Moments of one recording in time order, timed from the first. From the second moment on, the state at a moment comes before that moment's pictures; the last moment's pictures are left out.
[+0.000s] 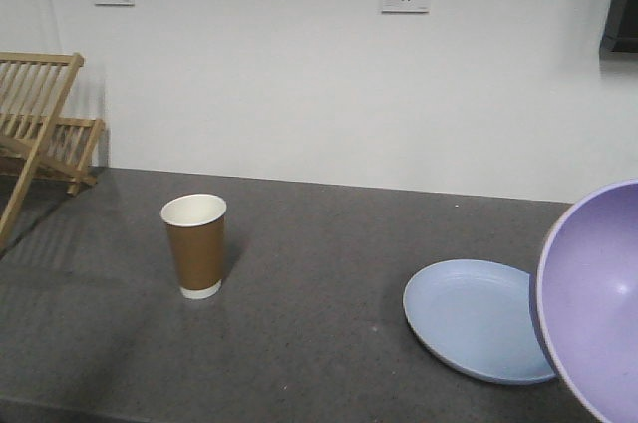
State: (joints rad) left arm -0.12 0.73 -1.02 -0.16 0.71 0.10; right arm -0.16 0.71 -1.03 0.45 0.86 -0.37
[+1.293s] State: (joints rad) left arm -0.12 0.73 -1.02 -0.16 0.71 0.10; right arm -0.16 0.71 -1.03 0.45 0.86 -0.37
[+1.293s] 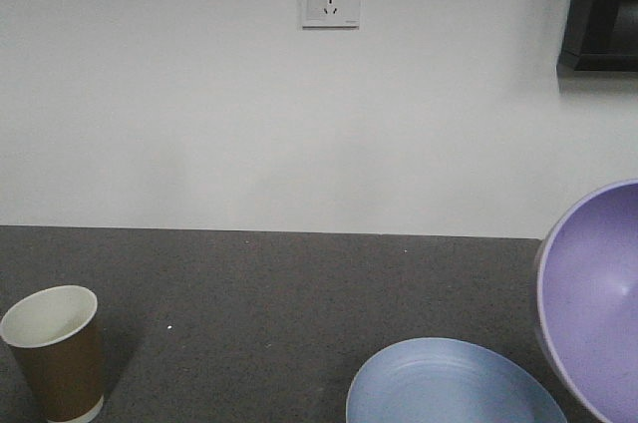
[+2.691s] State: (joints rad) left arm -0.12 0.76 -1.02 -0.17 0.68 0.10; right arm -0.16 1.03 -1.03 0.55 0.88 -0.22
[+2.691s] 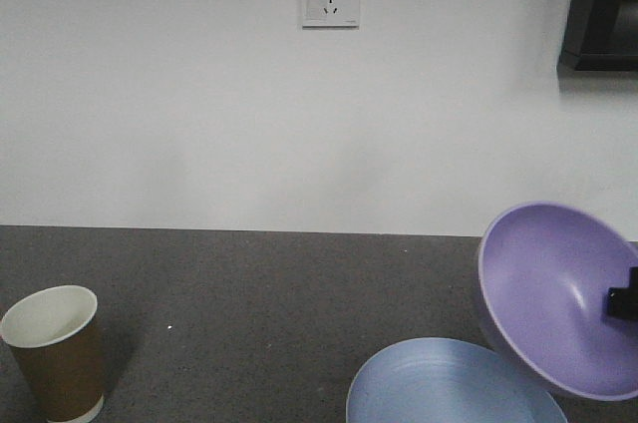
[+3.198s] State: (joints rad) left arm -0.12 0.80 -1.02 -0.18 0.68 0.10; right arm 0.00 1.41 -1.08 0.35 0.88 -0.13
